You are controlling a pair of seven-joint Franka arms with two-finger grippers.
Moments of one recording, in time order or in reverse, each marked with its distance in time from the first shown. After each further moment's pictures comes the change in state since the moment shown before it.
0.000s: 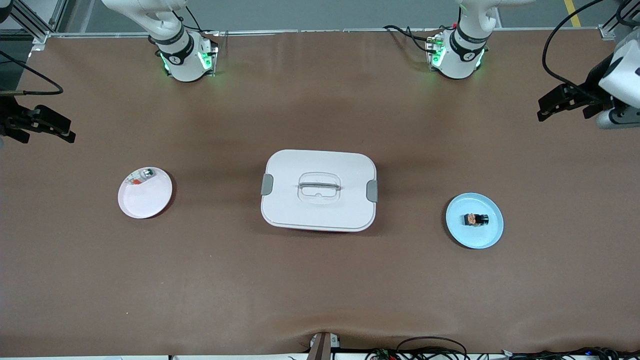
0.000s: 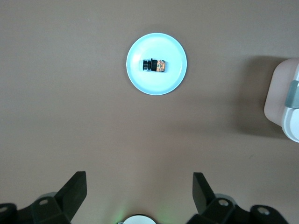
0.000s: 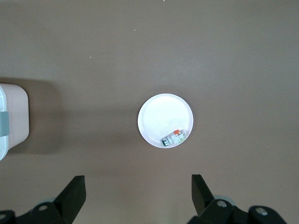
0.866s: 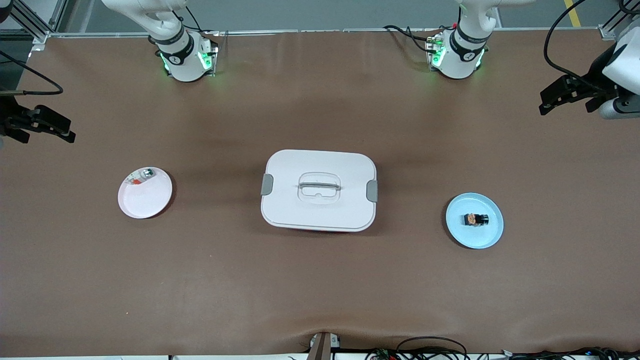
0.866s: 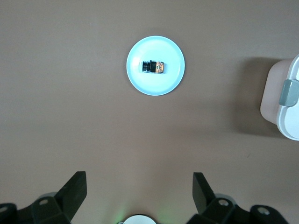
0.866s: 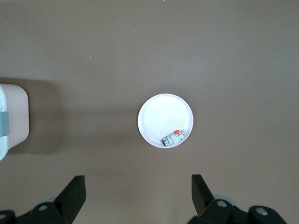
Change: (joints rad) left arm -0.004 -0.053 -0.004 -0.003 0.000 -0.012 0.000; right arm 0.000 0.000 0.000 0.000 0.000 0.000 0.000
